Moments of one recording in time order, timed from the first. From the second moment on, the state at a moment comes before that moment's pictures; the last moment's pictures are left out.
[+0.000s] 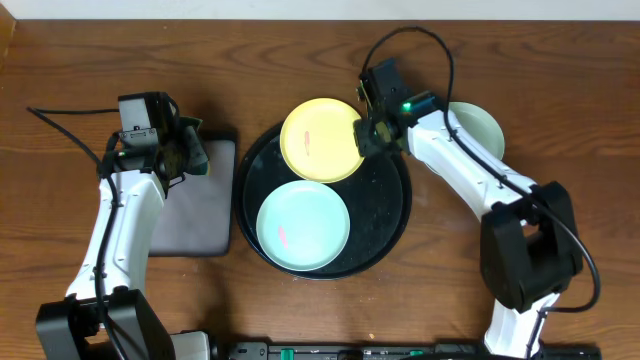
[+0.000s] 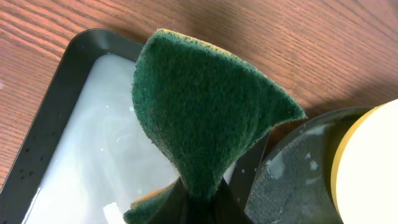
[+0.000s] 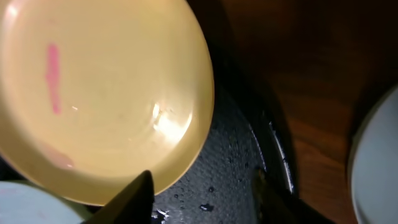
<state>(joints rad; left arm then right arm) 0.15 1.50 1.05 -0.55 0.08 -0.27 0.48 1.99 1.53 -0.74 -0.01 0.27</state>
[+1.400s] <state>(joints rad) 0.15 1.50 1.05 -0.55 0.09 -0.23 0.48 1.99 1.20 -0.14 0.02 0.31</state>
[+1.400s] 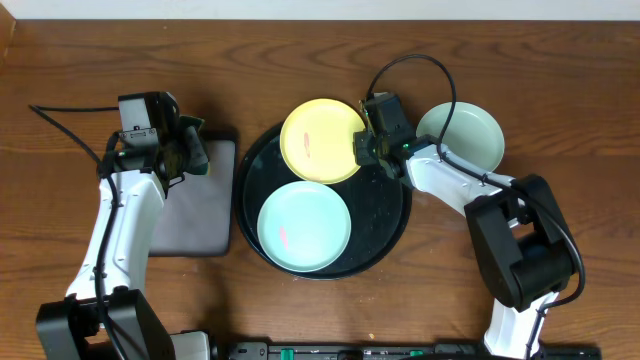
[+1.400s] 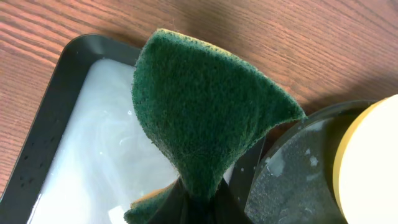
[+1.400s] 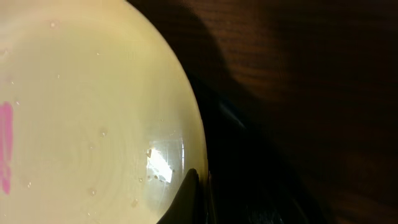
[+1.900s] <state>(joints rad) 0.15 1.50 1.05 -0.55 0.09 -0.22 0.48 1.99 1.20 -0.14 0.02 0.31</state>
